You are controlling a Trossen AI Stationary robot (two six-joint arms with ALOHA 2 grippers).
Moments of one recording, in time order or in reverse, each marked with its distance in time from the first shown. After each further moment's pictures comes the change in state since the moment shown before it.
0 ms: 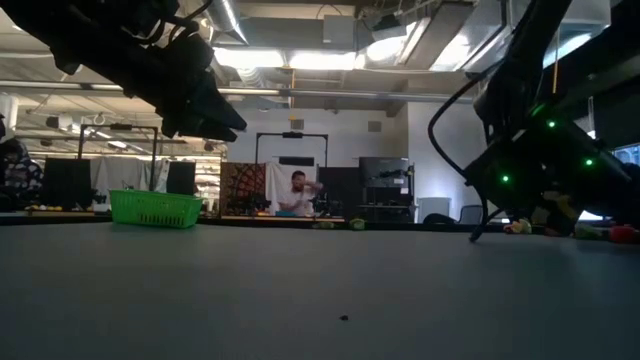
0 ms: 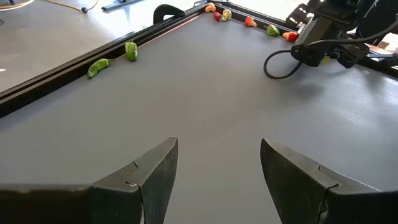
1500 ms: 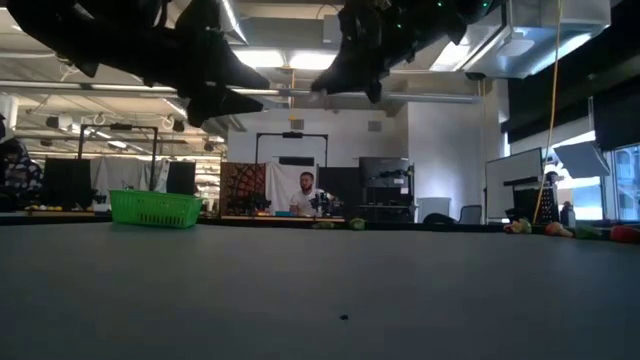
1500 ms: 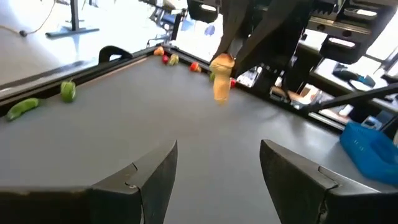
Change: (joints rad) left arm -0.002 0.060 0.001 0.288 0.142 -0.028; right arm 0.000 -0.205 0.470 1.149 -0.112 -0.083
